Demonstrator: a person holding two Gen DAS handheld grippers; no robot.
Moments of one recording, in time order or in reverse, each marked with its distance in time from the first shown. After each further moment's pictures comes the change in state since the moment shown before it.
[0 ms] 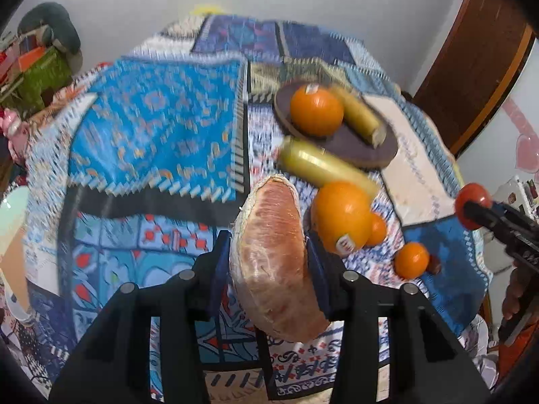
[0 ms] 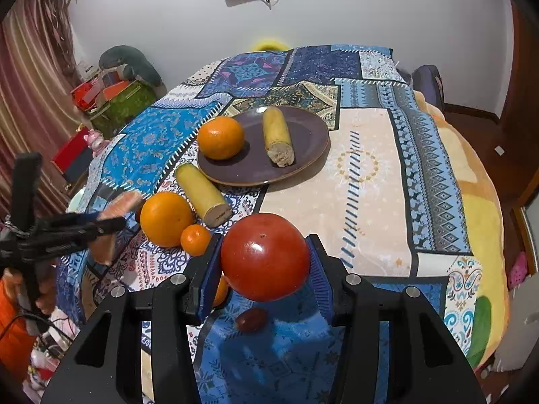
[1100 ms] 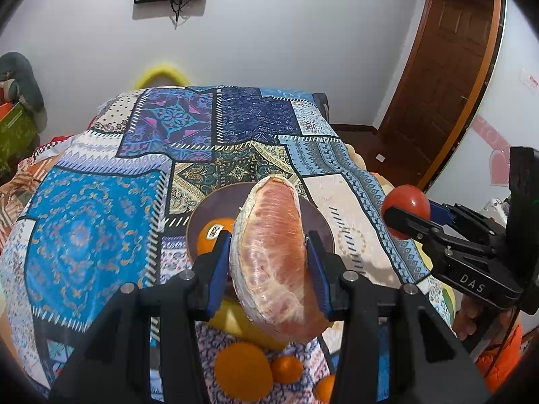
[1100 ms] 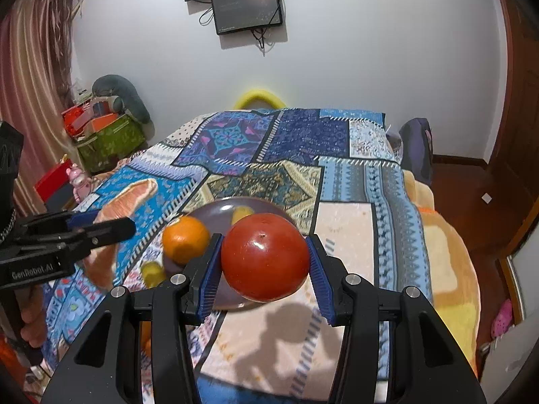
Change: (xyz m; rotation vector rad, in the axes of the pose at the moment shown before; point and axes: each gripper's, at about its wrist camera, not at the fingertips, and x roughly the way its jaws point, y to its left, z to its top) left arm 0.022 -0.084 0.118 0.096 -0.177 -0.120; right arm 0.009 -0.019 0.093 -0.067 -0.188 -0.074
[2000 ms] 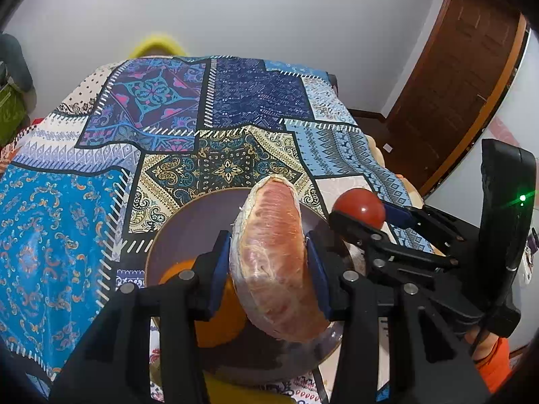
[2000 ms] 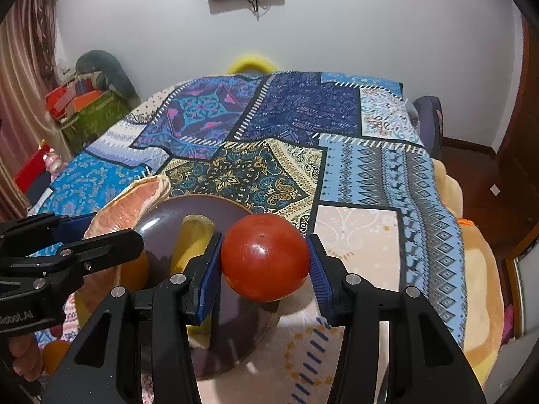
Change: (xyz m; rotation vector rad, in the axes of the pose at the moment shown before) left arm 0.105 0.008 0.029 -0.057 0.105 -0.004; right arm 0.109 -0.027 0.019 -0.011 0.143 0.003
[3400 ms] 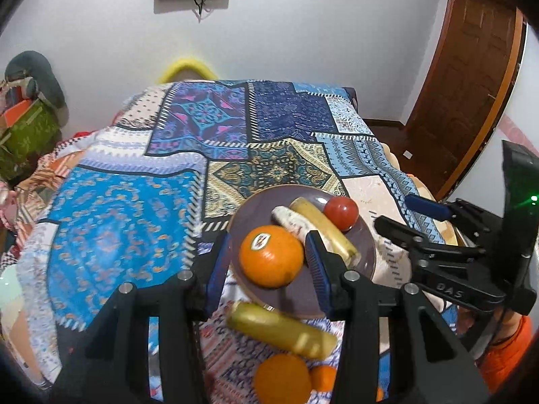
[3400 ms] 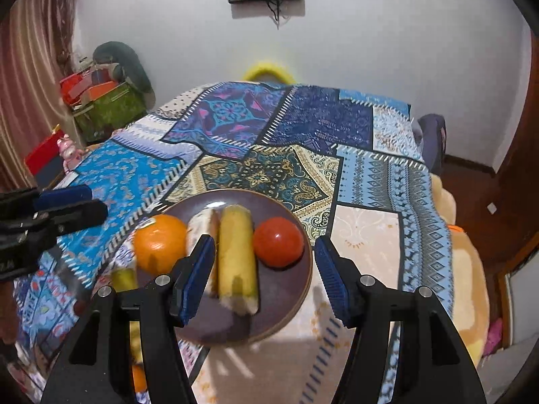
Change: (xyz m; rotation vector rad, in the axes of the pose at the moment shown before) left arm -0.101 0.022 -0.029 0.035 -0.074 0.131; right arm -0.050 0.041 -0.011 -0.083 -0.033 -0.006
